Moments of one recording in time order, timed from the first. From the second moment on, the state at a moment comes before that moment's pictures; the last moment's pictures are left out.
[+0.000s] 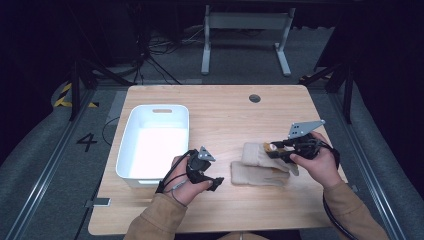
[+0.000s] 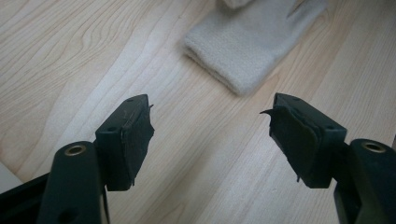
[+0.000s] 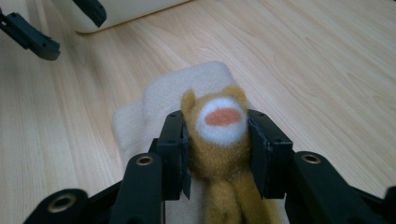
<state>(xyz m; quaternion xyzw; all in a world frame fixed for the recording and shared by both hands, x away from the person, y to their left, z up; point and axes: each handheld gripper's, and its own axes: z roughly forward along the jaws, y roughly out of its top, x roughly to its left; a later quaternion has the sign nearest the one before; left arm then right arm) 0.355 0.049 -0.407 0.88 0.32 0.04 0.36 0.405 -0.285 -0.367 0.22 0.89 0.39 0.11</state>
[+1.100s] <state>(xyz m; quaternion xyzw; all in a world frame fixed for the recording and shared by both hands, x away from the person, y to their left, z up) 0.355 0.042 -0.412 0.89 0.32 0.03 0.34 0.407 -0.258 -0.406 0.16 0.92 0.35 0.04</state>
